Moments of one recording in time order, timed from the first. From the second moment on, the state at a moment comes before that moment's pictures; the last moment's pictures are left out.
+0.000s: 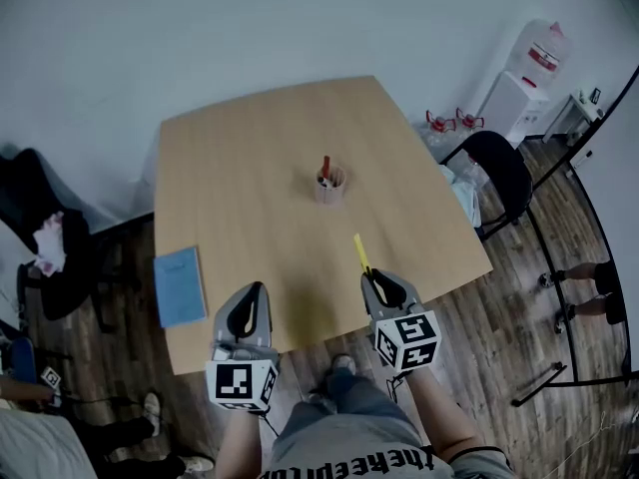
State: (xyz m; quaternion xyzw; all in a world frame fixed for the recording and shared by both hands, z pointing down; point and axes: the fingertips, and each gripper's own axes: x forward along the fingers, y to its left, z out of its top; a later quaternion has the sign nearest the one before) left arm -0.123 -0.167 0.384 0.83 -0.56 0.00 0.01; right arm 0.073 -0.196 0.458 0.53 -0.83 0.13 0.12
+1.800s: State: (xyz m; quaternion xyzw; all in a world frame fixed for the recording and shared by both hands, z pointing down) left arm -0.113 -0.117 0.360 0.84 -0.53 -0.01 -0.02; right arm 0.075 -0.119 0.356 0.55 -0.84 0.00 -0.01
